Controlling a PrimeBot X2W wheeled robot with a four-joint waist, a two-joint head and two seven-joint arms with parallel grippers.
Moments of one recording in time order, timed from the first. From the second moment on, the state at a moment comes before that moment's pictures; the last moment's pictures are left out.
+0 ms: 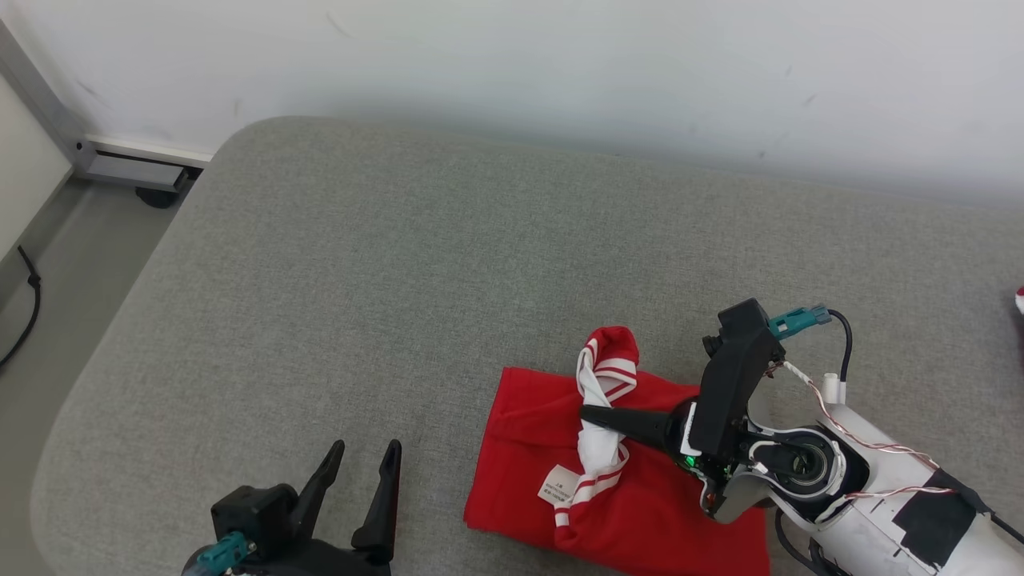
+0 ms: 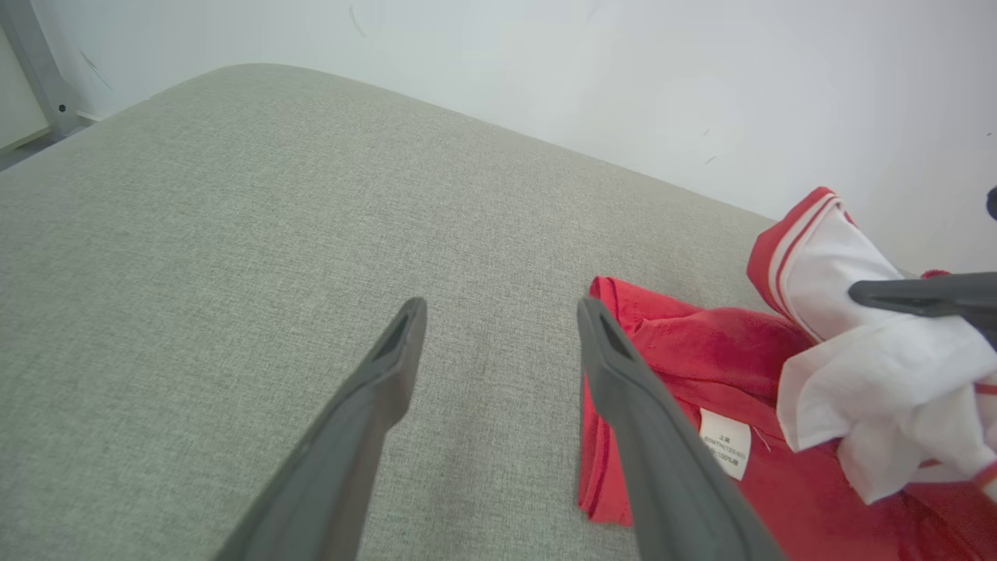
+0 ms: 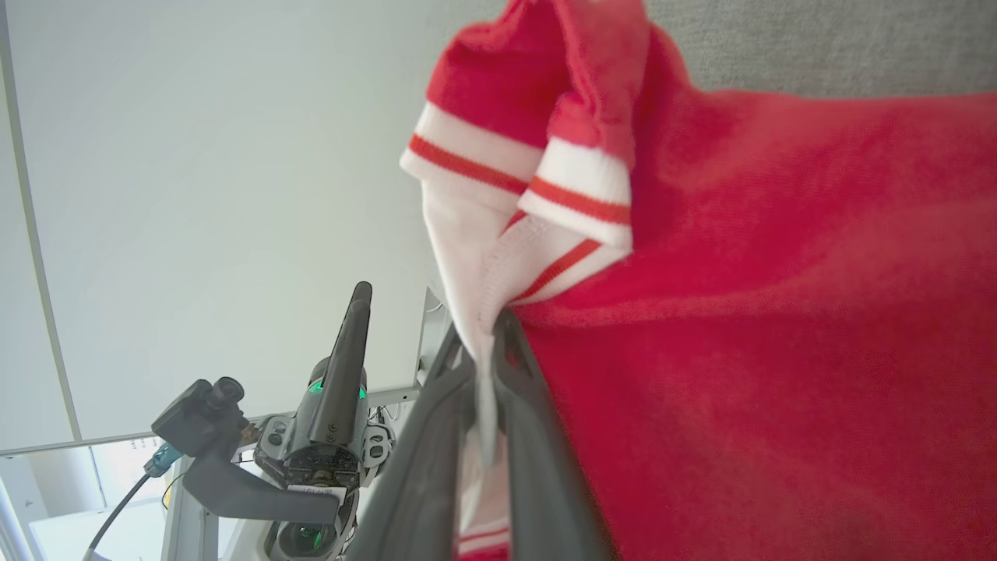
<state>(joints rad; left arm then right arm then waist) -0.11 0.20 -0.50 0.17 -0.51 0.12 -0.12 -0.54 -0.34 0.70 0.27 1.68 -0.09 0.57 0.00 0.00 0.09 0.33</state>
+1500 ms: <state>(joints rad) -0.08 0.21 -0.49 0.18 -0.51 0.12 -0.15 -0.47 -0.55 0.77 0.25 1.45 -0.06 0.46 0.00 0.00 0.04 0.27</state>
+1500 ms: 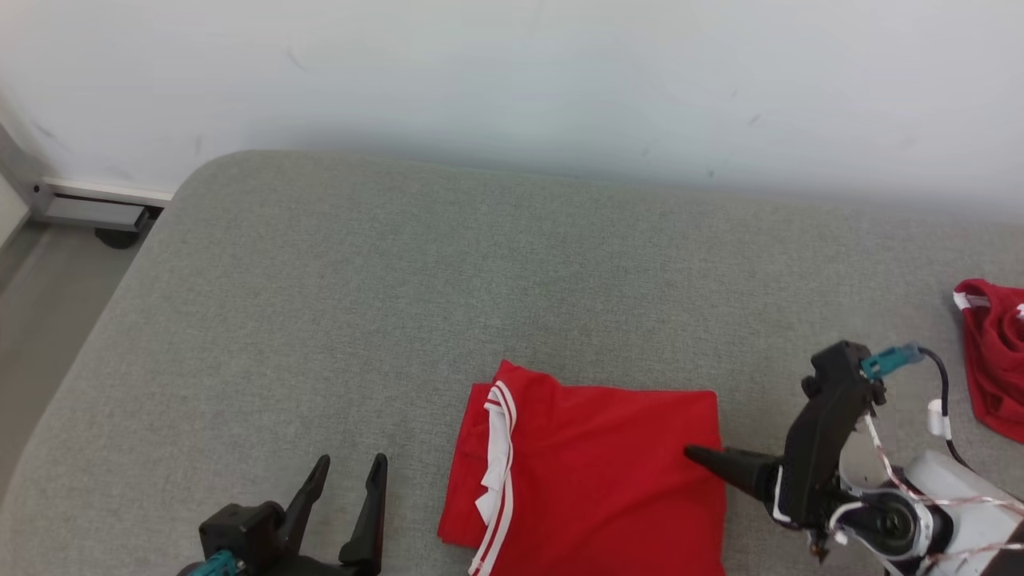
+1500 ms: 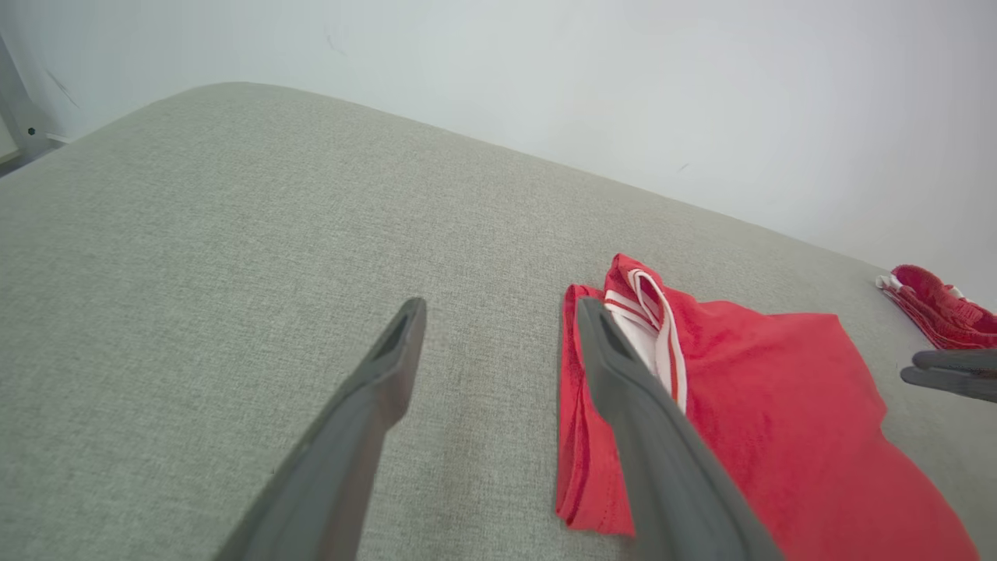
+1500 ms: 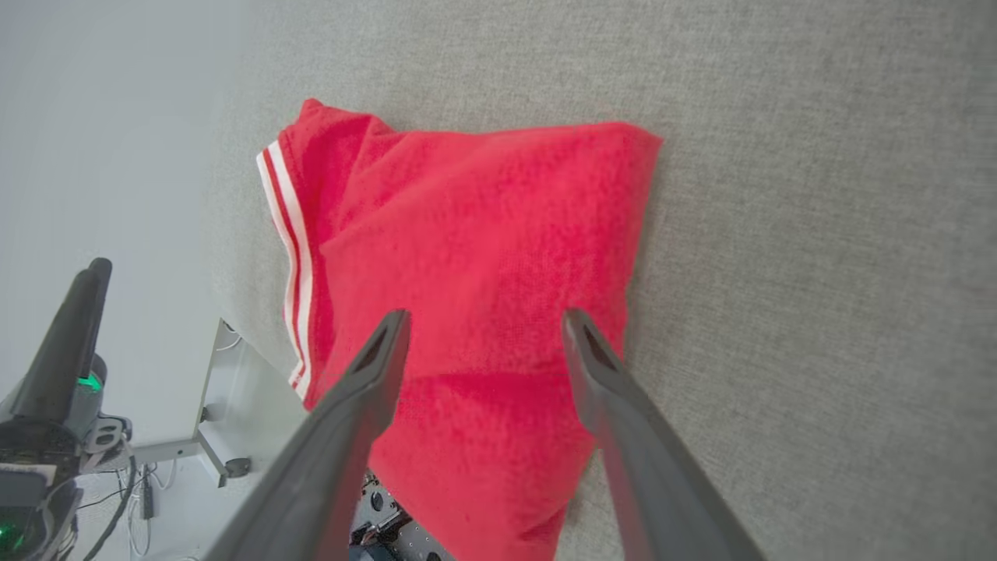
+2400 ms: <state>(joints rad) -0.11 0.20 -0.48 0.18 -0.35 0.12 -0.16 -0.45 -0.53 0.82 0.34 1.42 -0.12 0.52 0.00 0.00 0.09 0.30</state>
